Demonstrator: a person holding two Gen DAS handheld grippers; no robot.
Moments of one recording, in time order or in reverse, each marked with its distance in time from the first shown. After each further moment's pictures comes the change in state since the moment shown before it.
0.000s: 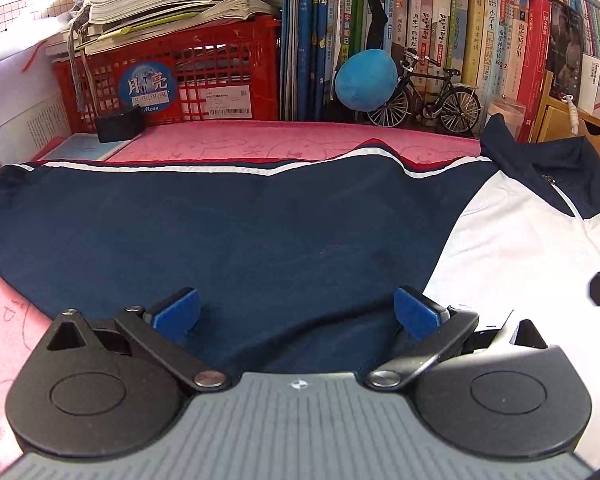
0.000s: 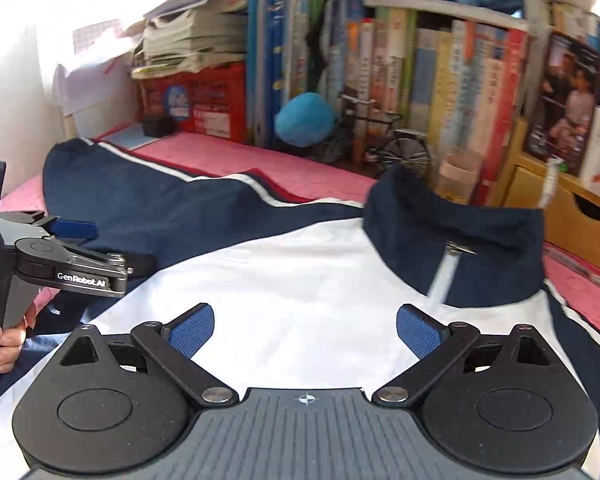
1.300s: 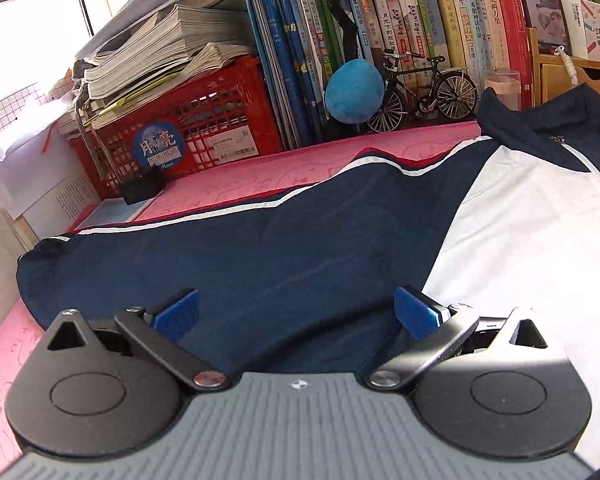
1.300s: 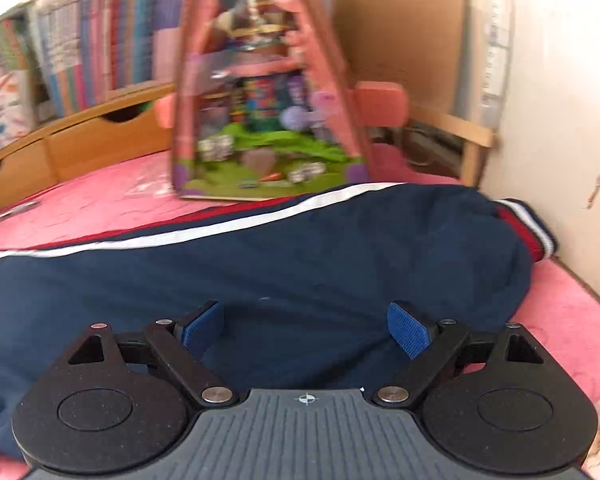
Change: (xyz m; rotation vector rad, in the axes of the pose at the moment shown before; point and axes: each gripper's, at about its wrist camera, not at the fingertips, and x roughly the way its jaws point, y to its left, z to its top) left arm -0.009 -0.032 -0.003 0.204 -0.086 0.179; right arm -0.225 -0.340 -0.269 0.766 -0.014 -0.839
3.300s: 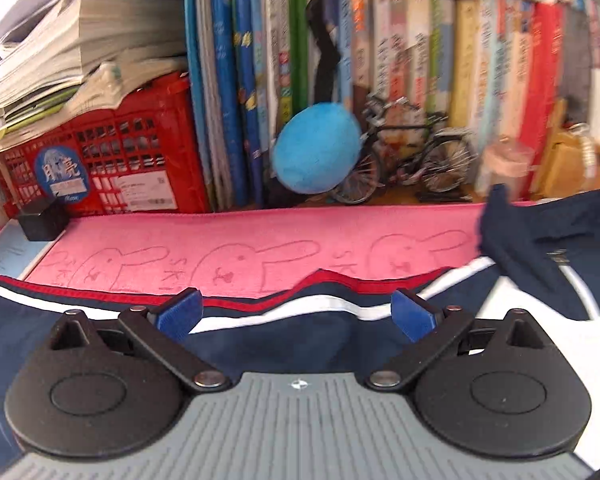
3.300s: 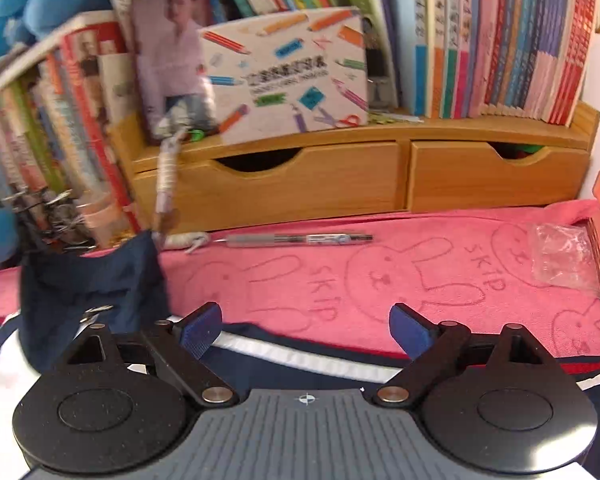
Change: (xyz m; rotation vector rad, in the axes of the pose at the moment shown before) left arm 0.065 -0.004 0.077 -0.093 -0.007 -0.303; right arm -0.017 0.311 0.050 -0.264 0.048 0.472
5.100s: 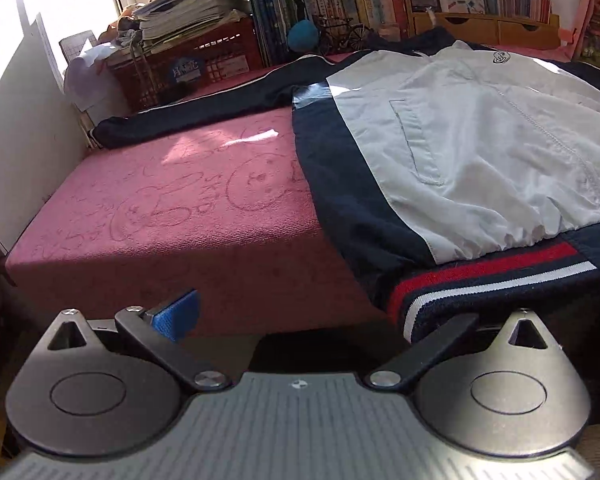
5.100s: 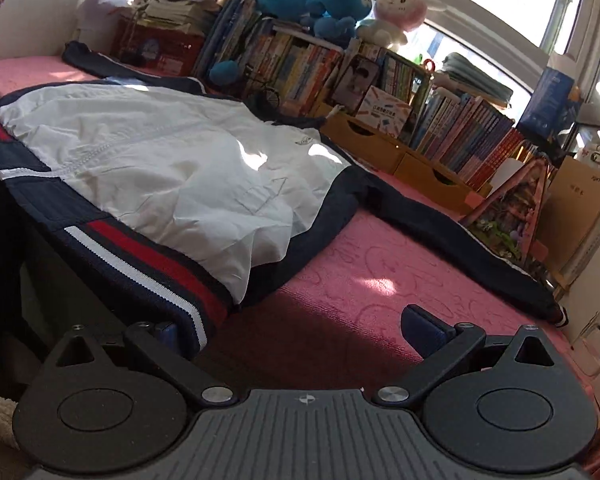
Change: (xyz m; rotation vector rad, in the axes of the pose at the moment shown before) left arm -0.332 -0.016 -0.291 0.162 0.091 0.100; right arm -0.341 -0.004 -0.381 -0.559 -0.192 -0.080
